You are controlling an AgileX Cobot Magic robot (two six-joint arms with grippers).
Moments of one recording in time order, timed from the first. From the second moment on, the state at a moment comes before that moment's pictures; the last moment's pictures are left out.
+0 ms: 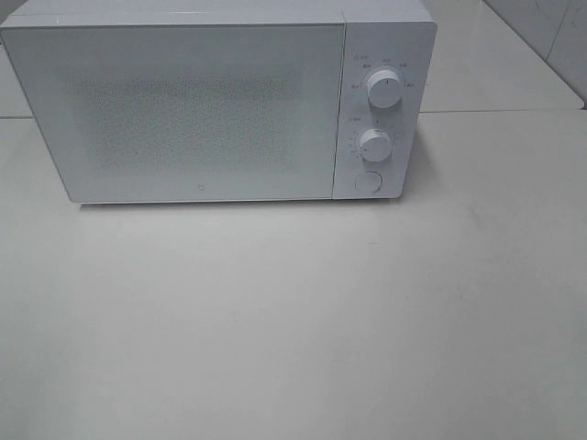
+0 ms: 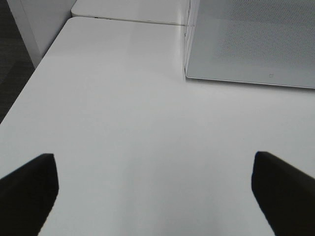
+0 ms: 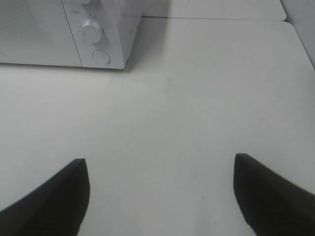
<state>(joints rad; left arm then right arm) 0.05 0.00 -0.52 -0.03 1.08 -0.01 0.18 0.02 -0.50 -0.10 0.98 0.06</state>
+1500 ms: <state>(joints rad) 0.05 0.00 -0.52 -0.03 1.08 -0.01 0.13 0.08 -0.55 -0.11 0.85 0.06</state>
